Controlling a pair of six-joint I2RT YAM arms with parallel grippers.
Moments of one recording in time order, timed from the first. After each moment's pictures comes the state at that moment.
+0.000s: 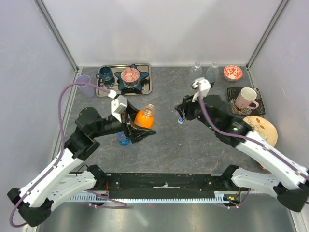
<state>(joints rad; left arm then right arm) -0.70 0.81 0.90 0.00 0.72 -0.30 0.81 0.98 1.14 -0.37 0.18 0.27</state>
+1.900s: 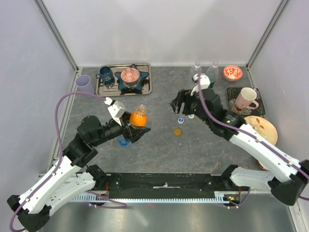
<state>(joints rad) -0.70 0.64 0.75 -0.13 0.35 -0.23 0.76 1.13 1.09 -0.38 0.24 0.50</state>
